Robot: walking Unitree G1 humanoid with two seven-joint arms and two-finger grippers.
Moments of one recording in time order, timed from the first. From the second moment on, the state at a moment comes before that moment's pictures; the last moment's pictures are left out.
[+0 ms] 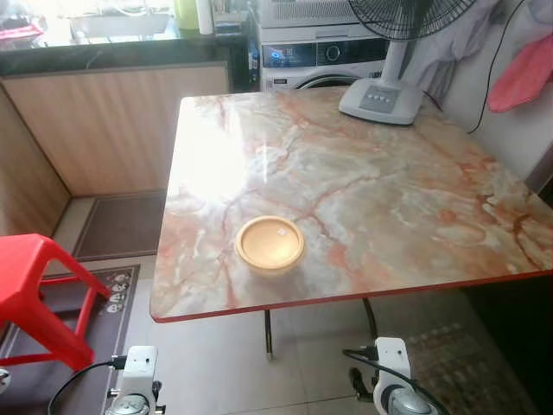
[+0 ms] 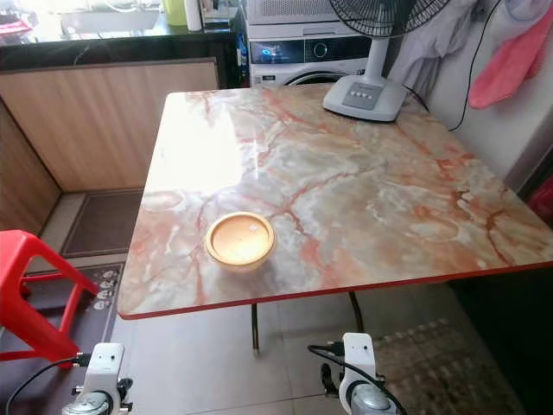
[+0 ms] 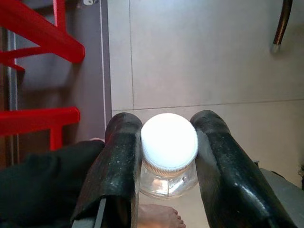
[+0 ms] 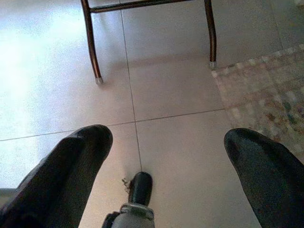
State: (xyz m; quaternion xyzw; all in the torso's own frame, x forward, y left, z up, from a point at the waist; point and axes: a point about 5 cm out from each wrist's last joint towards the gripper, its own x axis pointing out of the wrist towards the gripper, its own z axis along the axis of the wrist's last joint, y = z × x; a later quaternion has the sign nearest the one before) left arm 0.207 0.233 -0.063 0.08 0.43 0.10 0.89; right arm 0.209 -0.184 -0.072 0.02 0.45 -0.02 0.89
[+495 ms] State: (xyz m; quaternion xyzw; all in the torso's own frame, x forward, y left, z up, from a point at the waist) left arm 0.203 0.214 -0.070 0.09 0.44 0.07 0.89; right arm 0.212 -0.186 -0.071 0.01 0.46 -0.02 0.89
